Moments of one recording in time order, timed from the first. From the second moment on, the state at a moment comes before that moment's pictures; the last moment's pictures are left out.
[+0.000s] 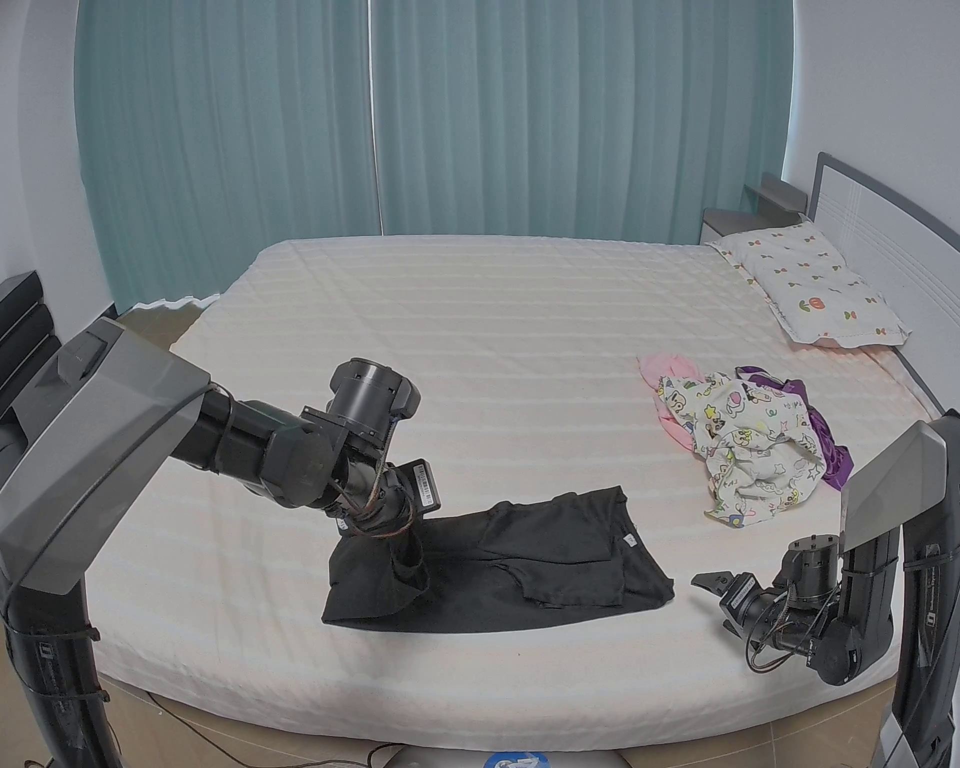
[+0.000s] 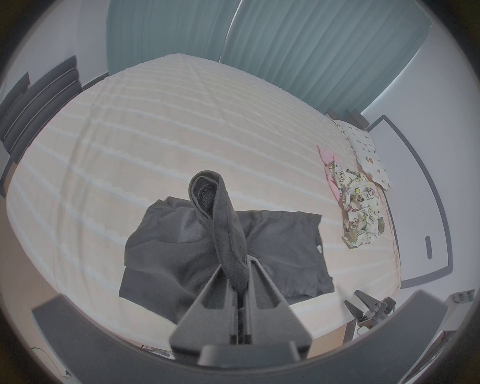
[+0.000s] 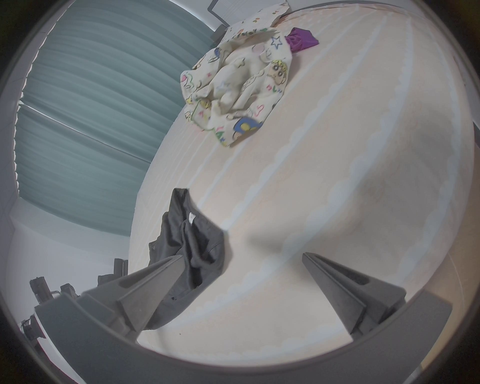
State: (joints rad) left arm -0.48 2.18 -1.37 0.06 0.06 -0.66; right arm 0.15 2.40 -0.19 -1.55 0.09 0.97
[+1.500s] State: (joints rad) left arm -0.60 2.43 -1.66 0.21 0.14 -0.78; right arm 0.16 2.41 -0.19 -1.55 0.09 0.96
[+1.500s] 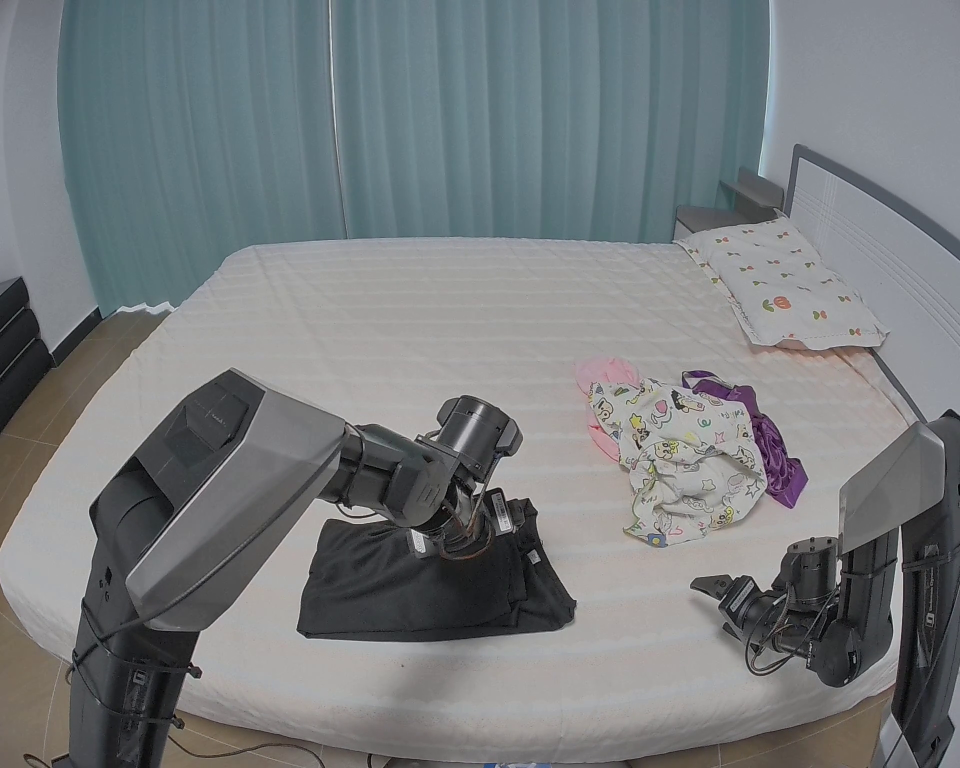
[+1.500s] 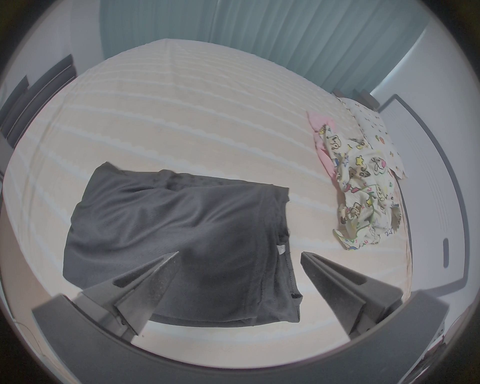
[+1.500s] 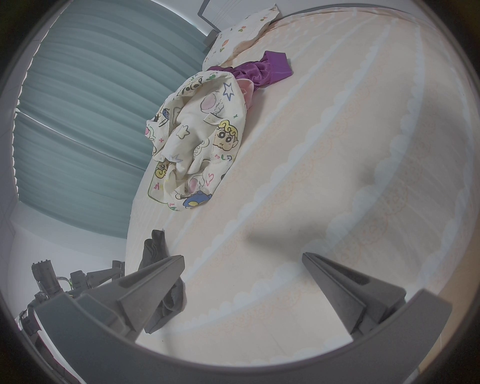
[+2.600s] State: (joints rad) left arm -0.54 2.30 -1.49 0.21 0.04 -0.94; right arm 0.16 2.41 -0.19 -1.55 0.09 0.96
